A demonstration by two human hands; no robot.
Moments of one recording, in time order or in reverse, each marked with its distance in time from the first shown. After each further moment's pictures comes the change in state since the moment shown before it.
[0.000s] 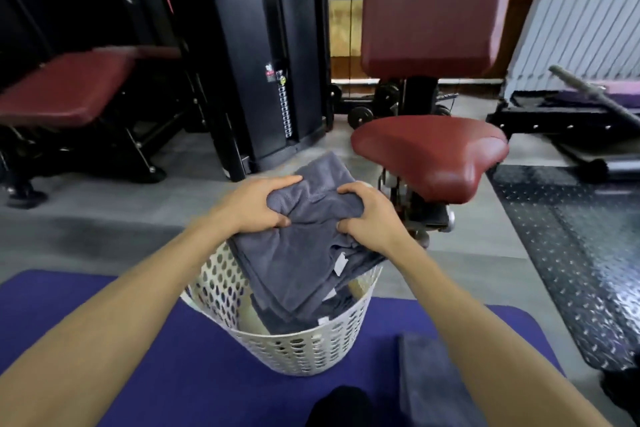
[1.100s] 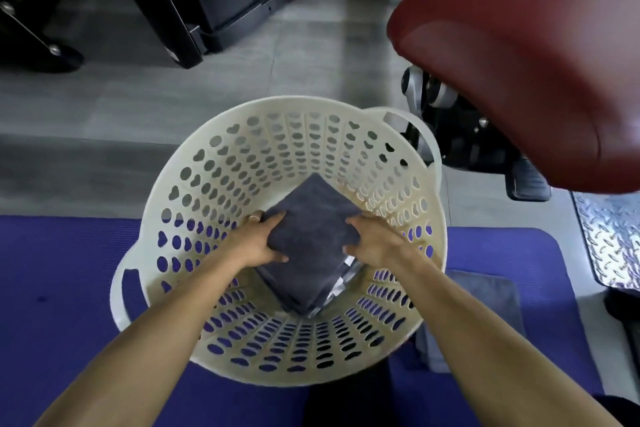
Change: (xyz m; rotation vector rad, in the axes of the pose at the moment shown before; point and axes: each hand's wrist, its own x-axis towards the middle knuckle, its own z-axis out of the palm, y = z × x) left_hand 0.059 -0.163 0.216 0.033 -0.683 -0.276; right_hand 0.076 0.146 0.145 -0.369 -0.625 0.440
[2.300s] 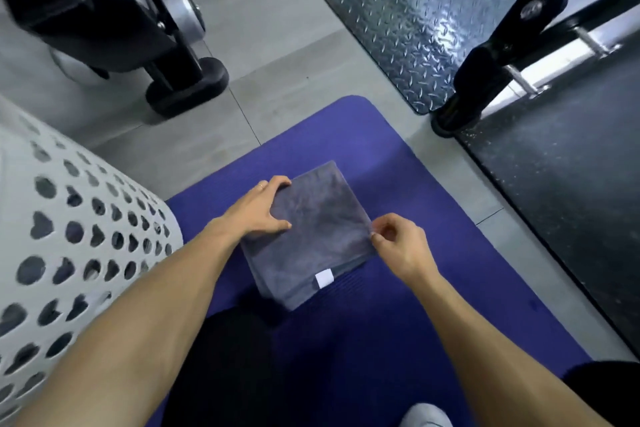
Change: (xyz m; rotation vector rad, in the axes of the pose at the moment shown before) left_hand 0.117 0.347 0.231 0.208 -0.139 0.505; right_hand -0.189 0.374 0.202 0.884 0.676 0.544
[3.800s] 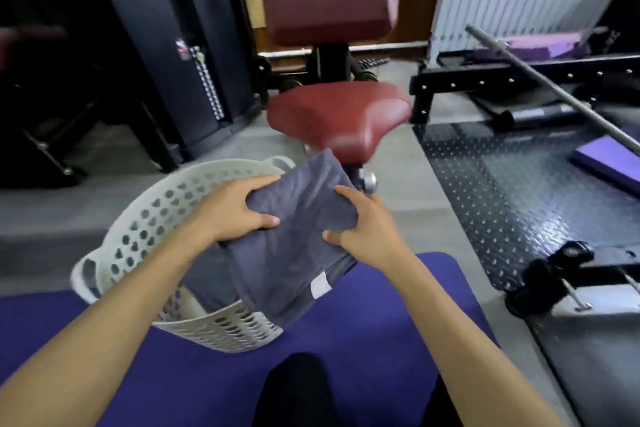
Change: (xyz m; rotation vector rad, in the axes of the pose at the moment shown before) left_hand -0.393 0.020 -0.234 -0.184 0.812 -0.118; right_hand -0.178 -0.360 -0.045 -0.138 -0.261 -0.779
